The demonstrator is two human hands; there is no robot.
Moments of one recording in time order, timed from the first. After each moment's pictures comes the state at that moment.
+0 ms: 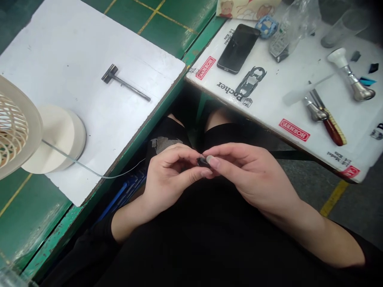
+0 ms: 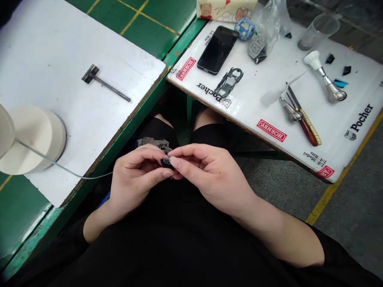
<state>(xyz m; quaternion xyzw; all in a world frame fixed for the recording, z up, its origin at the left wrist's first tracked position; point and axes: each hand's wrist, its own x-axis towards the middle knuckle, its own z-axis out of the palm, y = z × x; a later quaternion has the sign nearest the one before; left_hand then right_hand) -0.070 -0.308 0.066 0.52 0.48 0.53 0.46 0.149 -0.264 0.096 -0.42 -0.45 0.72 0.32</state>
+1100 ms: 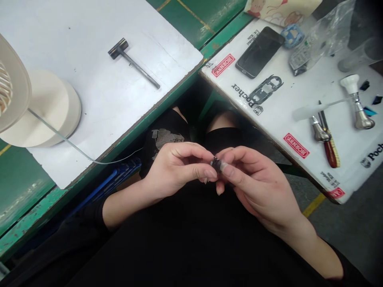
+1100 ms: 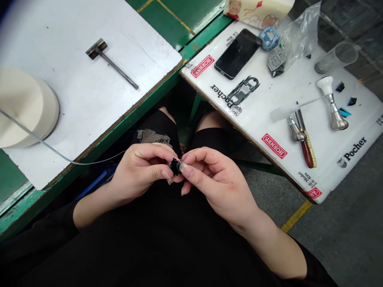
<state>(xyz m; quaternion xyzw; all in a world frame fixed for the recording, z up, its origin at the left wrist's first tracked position) -0.067 -0.300 0.056 0.36 0.38 0.52 0.67 0.159 -0.264 0.087 -0.37 -0.42 0.77 0.30</state>
